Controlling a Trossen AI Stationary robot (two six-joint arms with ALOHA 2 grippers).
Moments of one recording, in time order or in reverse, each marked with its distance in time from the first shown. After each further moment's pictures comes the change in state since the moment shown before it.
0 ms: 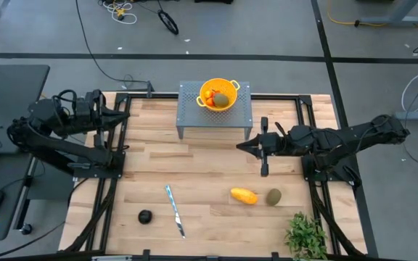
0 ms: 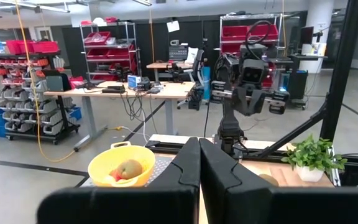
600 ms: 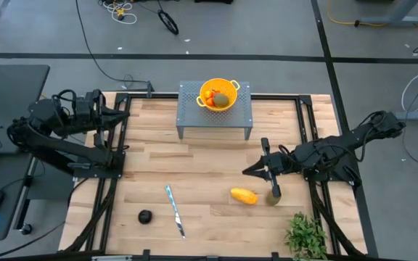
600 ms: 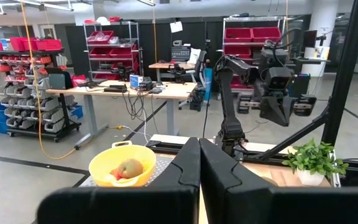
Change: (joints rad) left arm 0.000 0.000 0.000 0.003 -0.013 -0.018; right arm 0.210 0.000 0.000 -0.088 0.000 0.137
